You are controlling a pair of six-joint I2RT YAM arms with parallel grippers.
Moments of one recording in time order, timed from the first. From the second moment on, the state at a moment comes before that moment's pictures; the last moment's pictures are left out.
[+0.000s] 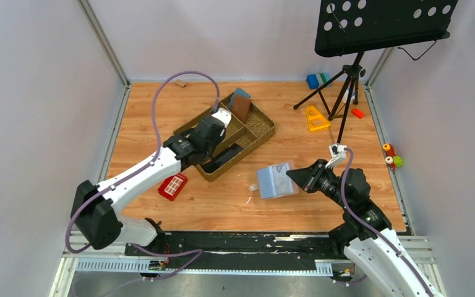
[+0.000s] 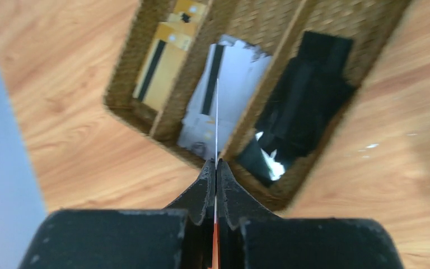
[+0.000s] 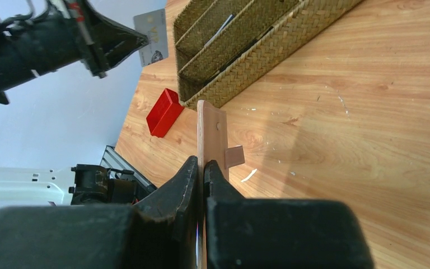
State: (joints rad) left arm -0.74 1.33 1.11 -0.57 -0.45 -0.06; right arm 0.48 0.39 0.43 -0.25 -0.24 0.77
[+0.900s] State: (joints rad) left arm -0.74 1.89 1.32 -0.52 -0.82 0.42; right arm 0.48 0.48 0.47 -0.23 -0.26 0.68
